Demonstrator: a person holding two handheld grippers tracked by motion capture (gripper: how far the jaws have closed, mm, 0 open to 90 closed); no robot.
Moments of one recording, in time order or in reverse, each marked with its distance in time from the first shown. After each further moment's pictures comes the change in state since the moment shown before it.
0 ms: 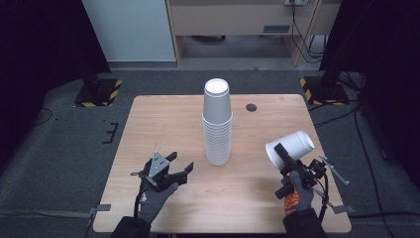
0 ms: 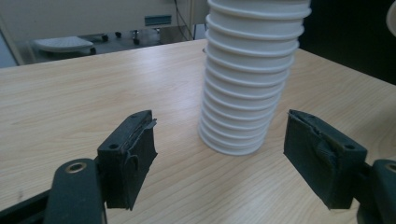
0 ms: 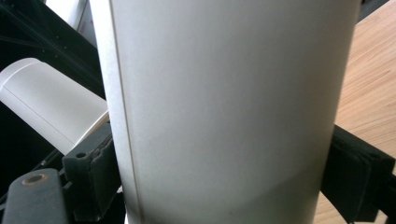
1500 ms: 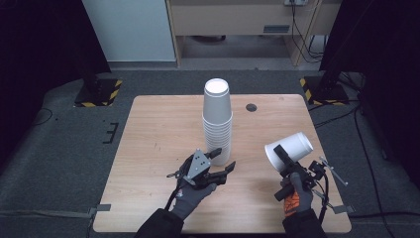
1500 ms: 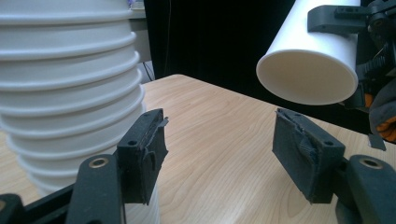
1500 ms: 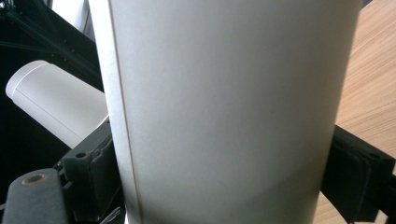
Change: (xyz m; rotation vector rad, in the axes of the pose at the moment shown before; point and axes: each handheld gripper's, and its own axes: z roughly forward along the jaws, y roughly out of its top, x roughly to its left) left arm -0.087 0.039 0.053 -0.134 -0.229 0.110; right arm -0.002 -0.003 -0.002 0.022 0.024 0.056
